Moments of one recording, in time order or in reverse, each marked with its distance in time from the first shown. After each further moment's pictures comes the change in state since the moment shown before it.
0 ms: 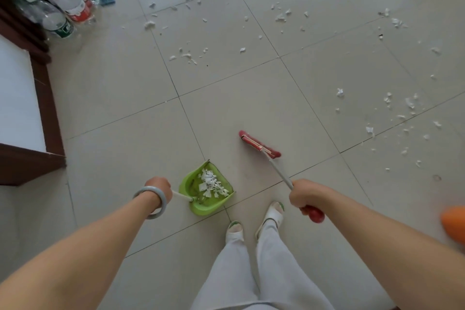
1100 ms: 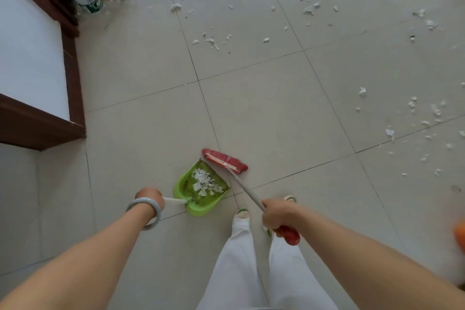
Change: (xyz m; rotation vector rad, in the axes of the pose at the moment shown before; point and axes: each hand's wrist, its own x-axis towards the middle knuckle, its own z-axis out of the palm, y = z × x) left_hand -0.049 -0.062 0.092 -0.164 -0.076 -0.196; right_hand -0.028 -0.042 0.115 -0.203 -0.232 -0.157
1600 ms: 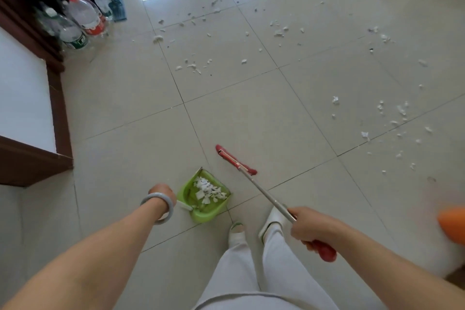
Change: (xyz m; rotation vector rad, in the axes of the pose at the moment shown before) left_hand -0.026 0.050 -0.044 0.314 0.088 0.216; right_hand -0.076 0.075 0.004 0.245 0.234 -0.019
